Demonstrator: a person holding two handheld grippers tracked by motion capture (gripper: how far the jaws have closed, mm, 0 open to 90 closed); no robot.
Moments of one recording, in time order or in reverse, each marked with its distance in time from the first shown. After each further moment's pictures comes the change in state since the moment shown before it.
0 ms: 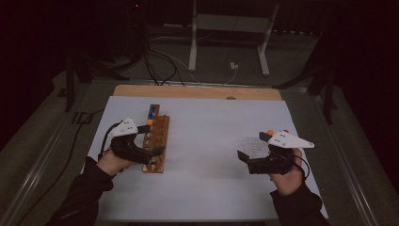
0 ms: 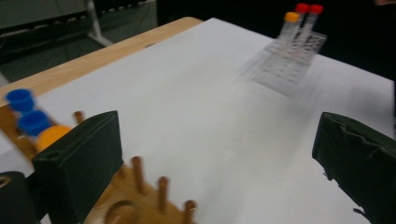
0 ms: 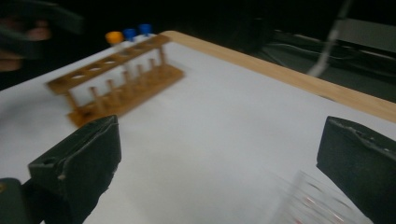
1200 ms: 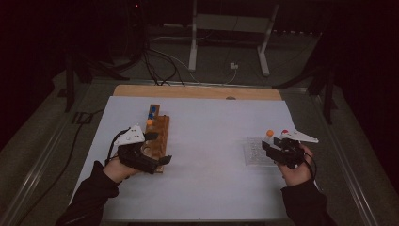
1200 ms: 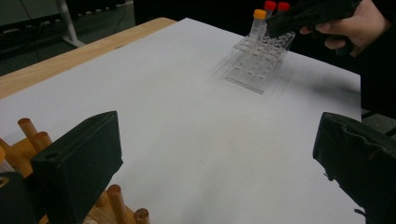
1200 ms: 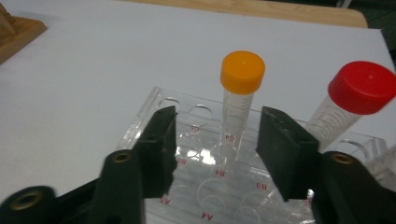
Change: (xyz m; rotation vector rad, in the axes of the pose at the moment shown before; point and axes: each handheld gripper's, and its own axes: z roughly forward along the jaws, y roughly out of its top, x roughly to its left) left arm -0.018 -0.004 0.008 -0.003 -0.060 0.017; right arm -0.076 -0.054 0.023 0.190 -0.307 0.212
